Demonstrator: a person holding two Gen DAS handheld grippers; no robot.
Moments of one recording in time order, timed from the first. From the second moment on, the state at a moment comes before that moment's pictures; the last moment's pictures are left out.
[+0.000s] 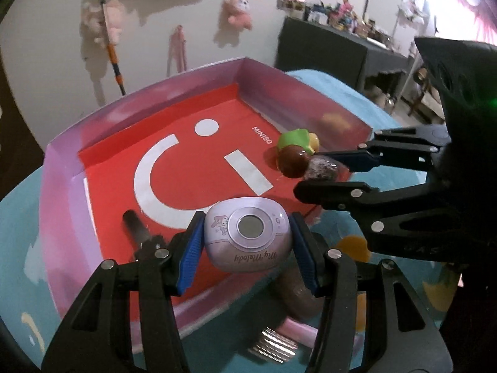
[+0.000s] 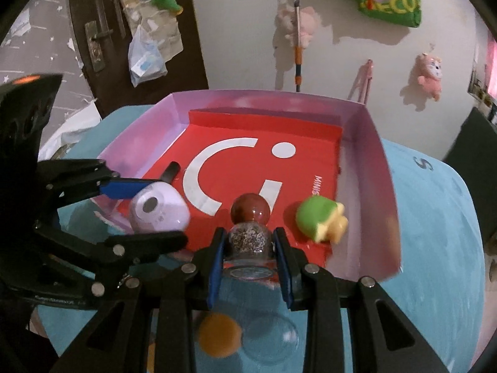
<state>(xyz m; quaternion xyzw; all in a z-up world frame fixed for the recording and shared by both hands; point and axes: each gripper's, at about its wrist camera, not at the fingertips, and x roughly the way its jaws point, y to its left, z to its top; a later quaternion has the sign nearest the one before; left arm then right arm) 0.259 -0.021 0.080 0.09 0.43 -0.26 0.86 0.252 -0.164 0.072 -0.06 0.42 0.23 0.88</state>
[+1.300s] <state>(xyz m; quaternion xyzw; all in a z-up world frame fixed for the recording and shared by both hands) 0.301 -0.032 0.044 0.15 0.48 -0.30 0.81 0.292 -0.147 0.039 -0.09 0.48 0.25 0.84</state>
